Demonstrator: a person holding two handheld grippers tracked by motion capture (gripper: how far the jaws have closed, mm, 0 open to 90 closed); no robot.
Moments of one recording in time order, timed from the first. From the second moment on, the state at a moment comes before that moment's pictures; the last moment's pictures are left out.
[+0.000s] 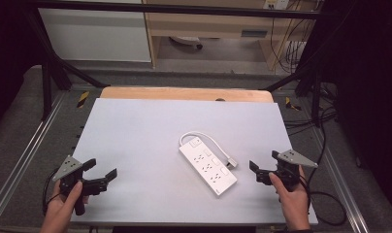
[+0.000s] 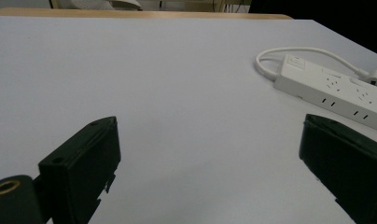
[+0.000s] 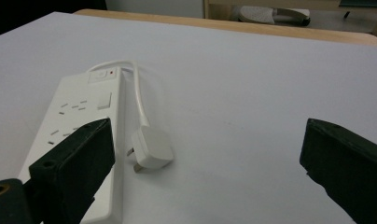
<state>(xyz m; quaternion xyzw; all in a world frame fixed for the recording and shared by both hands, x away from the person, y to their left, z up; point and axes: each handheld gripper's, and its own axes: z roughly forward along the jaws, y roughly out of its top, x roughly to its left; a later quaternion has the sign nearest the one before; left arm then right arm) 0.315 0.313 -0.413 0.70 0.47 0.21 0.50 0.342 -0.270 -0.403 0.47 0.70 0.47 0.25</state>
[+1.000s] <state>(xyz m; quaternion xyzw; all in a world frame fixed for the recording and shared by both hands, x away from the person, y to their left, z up) 0.314 0.312 -0.416 0.70 0.47 0.21 0.49 0.368 -0.232 -0.366 0.45 0.71 0.48 0.25</state>
